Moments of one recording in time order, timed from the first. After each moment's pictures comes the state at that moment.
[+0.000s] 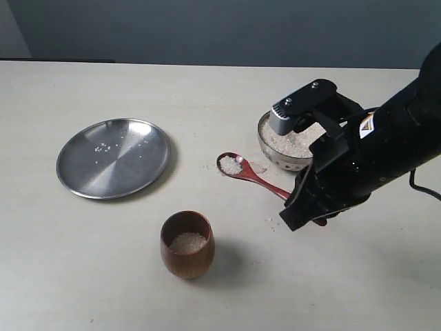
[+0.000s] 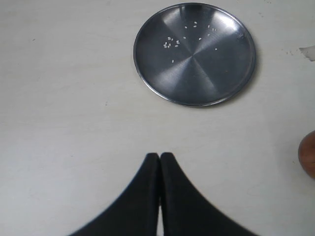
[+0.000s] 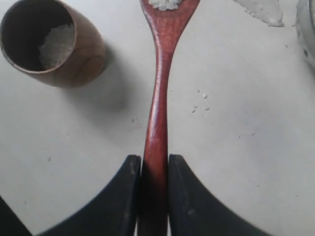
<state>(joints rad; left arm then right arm) 0.03 0.70 -0.74 -0.05 0.97 0.02 0.55 1.37 -0.85 0.32 0.79 -0.42</state>
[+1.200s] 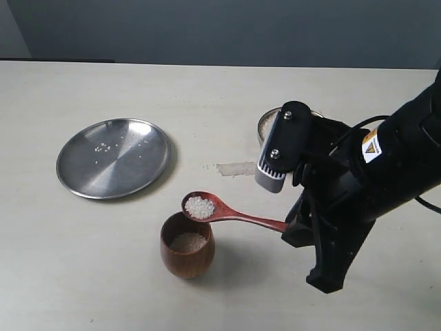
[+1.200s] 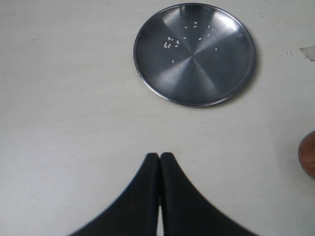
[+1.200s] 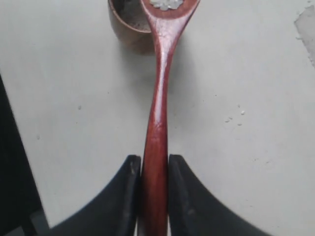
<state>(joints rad) 0.03 0.70 -0.74 -0.05 0.97 0.02 0.69 1.28 -0.85 0.28 0.89 -0.68</state>
